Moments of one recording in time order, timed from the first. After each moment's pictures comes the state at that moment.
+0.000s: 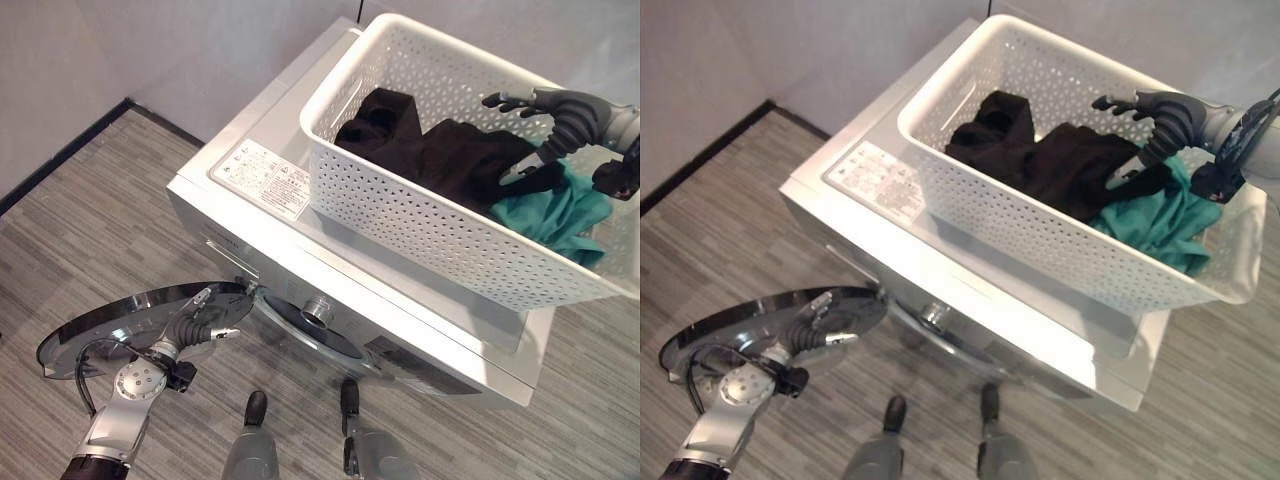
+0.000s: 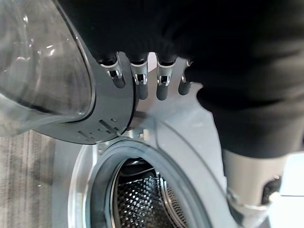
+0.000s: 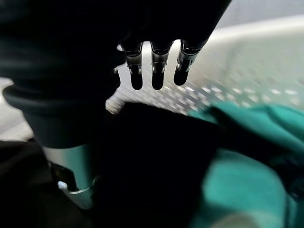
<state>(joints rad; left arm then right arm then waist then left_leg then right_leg) 0.06 0.59 -0.04 0.07 -0.08 0.06 -0.14 -1.13 -1.43 0.77 0.20 0.29 0.04 0.37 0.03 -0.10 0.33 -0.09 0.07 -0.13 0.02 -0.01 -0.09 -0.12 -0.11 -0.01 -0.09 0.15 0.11</state>
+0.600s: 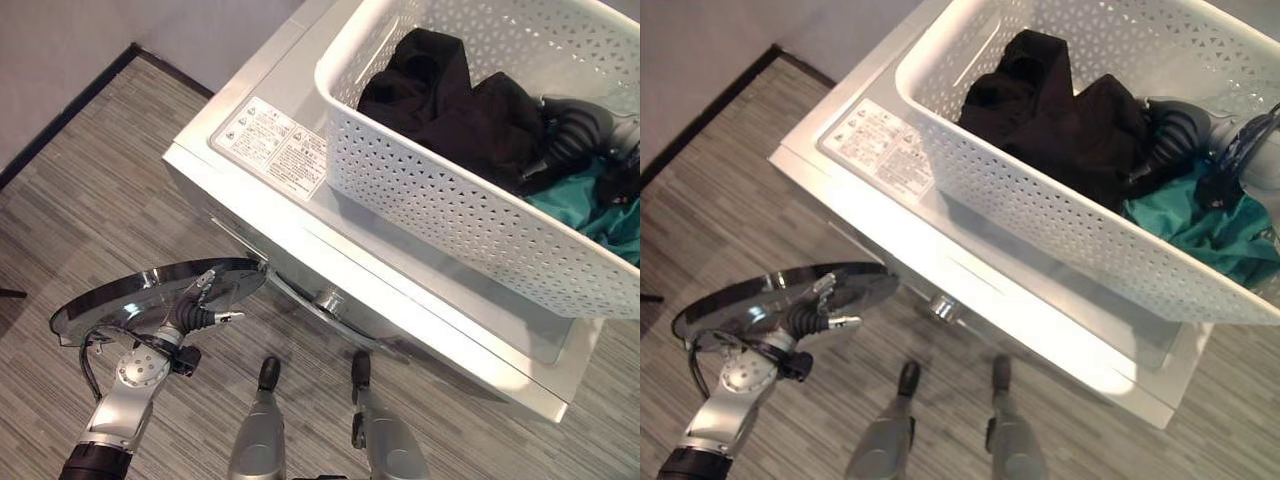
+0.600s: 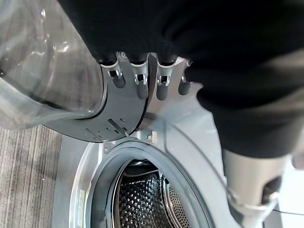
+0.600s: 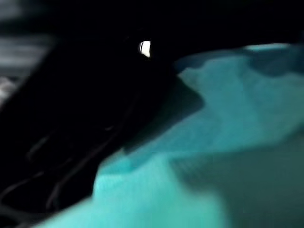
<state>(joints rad) 0.01 0.59 -0.06 0.05 -0.16 0.03 -0.13 -1.00 -1.37 0.60 0.20 0.12 0.04 0.37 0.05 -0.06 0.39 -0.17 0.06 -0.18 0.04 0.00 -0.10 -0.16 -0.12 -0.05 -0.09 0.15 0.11</state>
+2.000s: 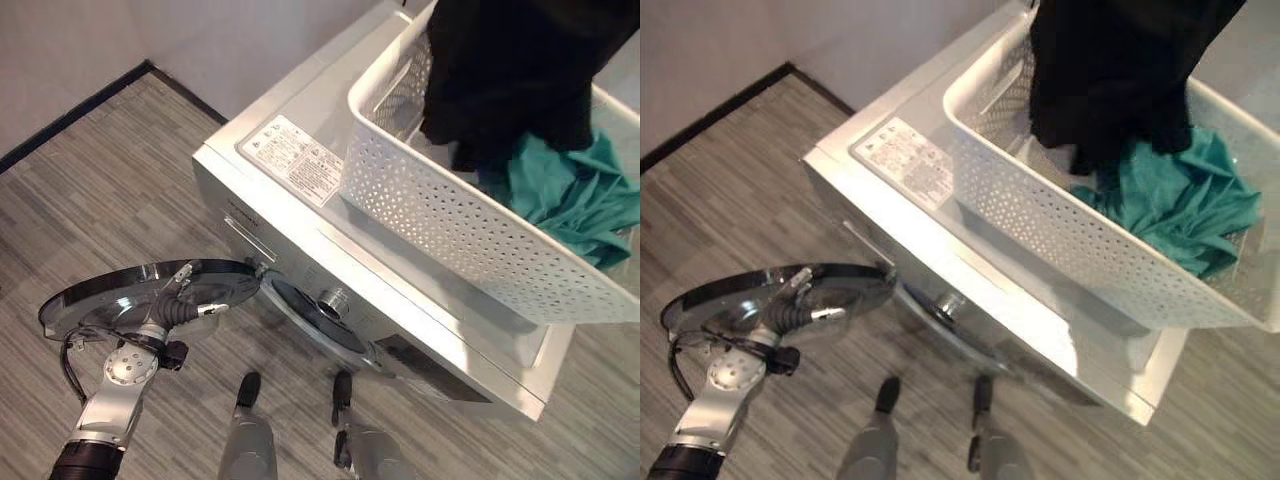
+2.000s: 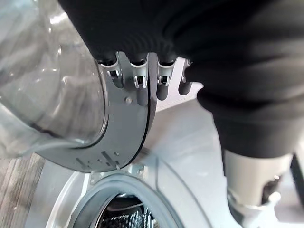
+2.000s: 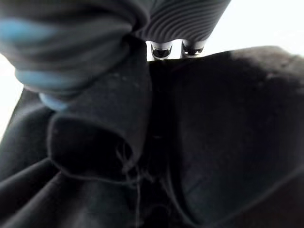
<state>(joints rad) 0.01 0.62 0.00 0.10 -0.15 0.02 -0.04 -1.41 -1.36 0.47 0.30 -0.10 0.00 -0.13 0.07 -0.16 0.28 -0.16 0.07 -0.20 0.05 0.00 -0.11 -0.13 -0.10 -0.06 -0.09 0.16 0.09</state>
